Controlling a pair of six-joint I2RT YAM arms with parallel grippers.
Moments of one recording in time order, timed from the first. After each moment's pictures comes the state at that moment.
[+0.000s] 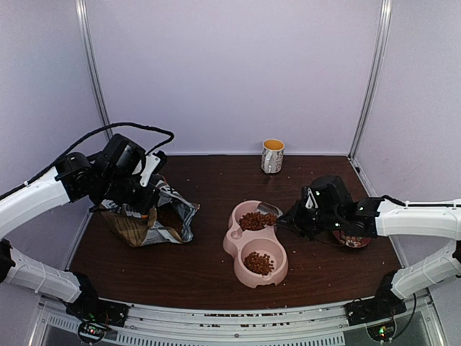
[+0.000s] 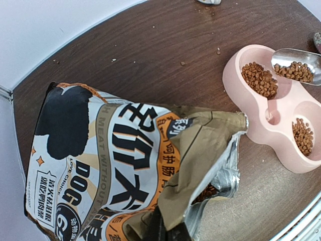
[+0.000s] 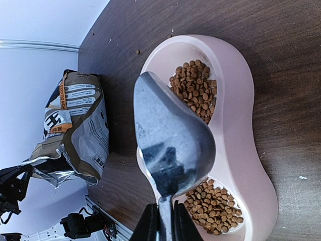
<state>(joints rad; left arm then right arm) -0.78 1.18 1.15 -0.84 -0.23 -0.14 0.81 1.25 0.72 -0.11 -0.06 1.20</state>
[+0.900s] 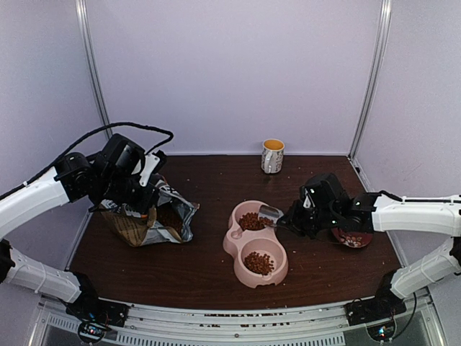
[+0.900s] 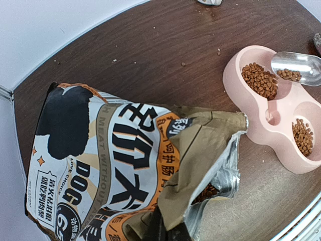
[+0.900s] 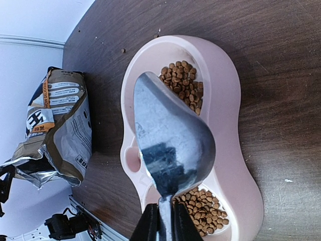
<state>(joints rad) -0.78 1.18 1.15 -0.84 -0.23 -0.14 0.81 1.29 0.77 -0.21 -0.04 1.14</state>
